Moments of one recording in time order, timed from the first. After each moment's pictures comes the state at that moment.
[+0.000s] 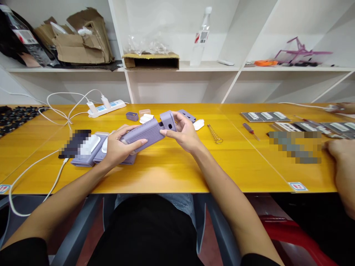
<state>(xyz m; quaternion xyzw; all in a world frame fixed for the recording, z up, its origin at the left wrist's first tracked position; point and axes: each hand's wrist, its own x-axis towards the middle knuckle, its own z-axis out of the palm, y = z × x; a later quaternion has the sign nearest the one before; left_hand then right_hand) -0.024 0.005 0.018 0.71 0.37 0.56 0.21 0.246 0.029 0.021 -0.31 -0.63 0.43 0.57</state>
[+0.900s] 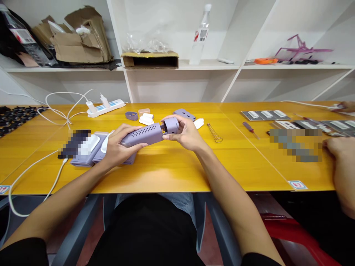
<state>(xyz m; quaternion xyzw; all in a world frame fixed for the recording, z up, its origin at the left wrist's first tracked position) -0.033 0.009 0.015 0.79 0.29 0.53 0.11 0.261 0.023 0.032 -0.33 -0.66 0.41 0.53</state>
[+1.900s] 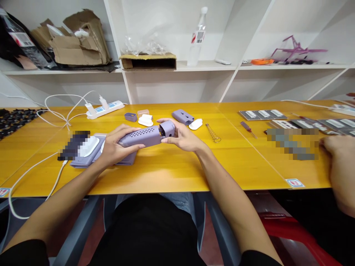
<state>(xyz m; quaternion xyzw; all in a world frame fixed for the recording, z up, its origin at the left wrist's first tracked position) -0.043 0.016 0.023 0.81 0.25 0.51 0.11 0.270 0.029 0.021 -0.30 -0.72 0.44 0.44</state>
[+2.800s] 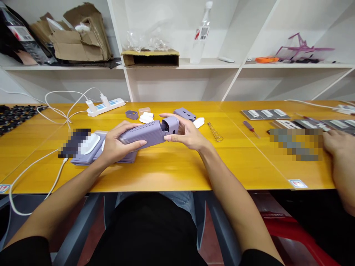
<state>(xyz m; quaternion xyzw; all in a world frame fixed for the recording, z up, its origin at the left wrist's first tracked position) -0.037 0.006 0.031 0.78 0.30 0.52 0.18 0.272 0.021 0.030 -0.28 -0.71 0.44 0.47</state>
